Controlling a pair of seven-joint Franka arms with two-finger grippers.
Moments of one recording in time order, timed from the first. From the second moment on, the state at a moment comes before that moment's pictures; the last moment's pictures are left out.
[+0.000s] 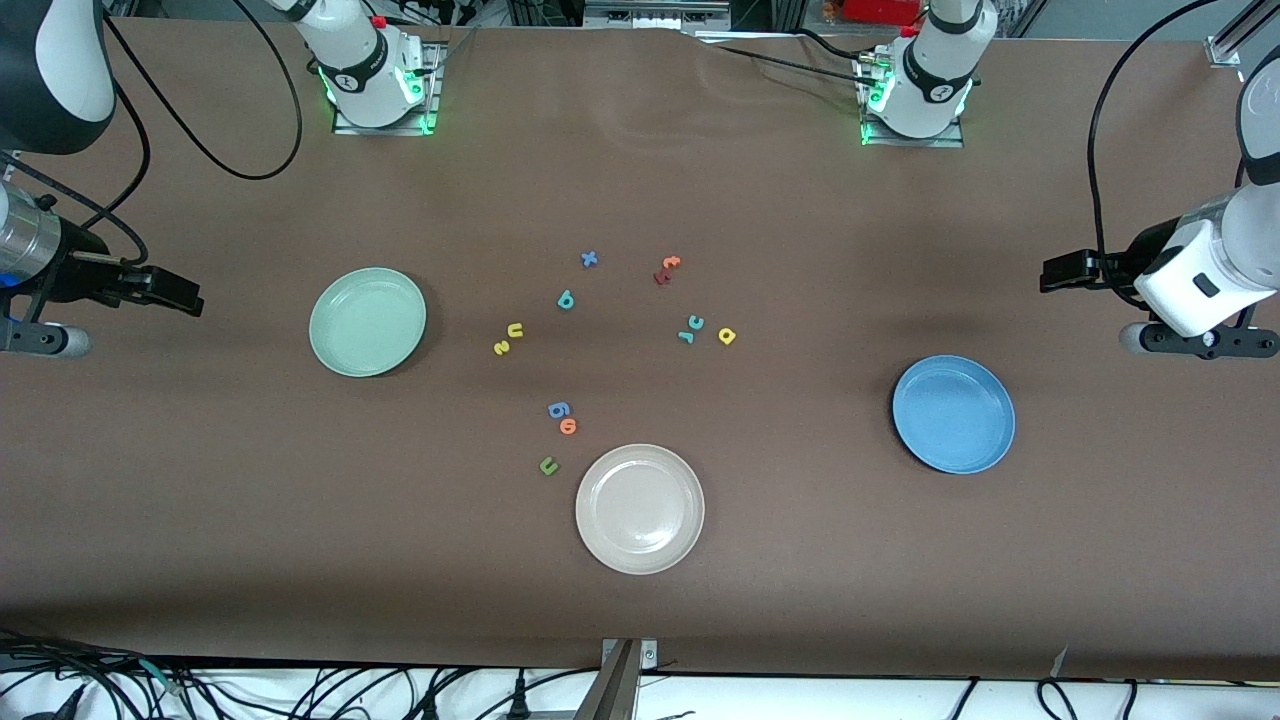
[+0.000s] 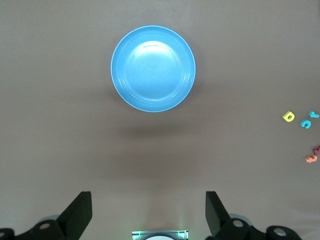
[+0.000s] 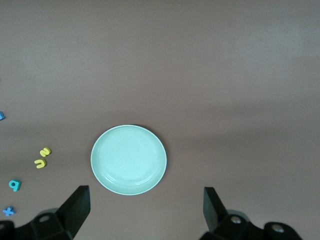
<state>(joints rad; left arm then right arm) -0.01 0.21 0.00 -1.49 -0.02 1.44 0.02 0.07 0.17 -0.08 -1.55 -0.02 1.65 0.08</state>
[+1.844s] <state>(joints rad) -0.01 0.22 0.00 -1.49 -0.02 1.44 0.02 0.07 0.17 -0.08 -1.55 -0.02 1.65 0.08</state>
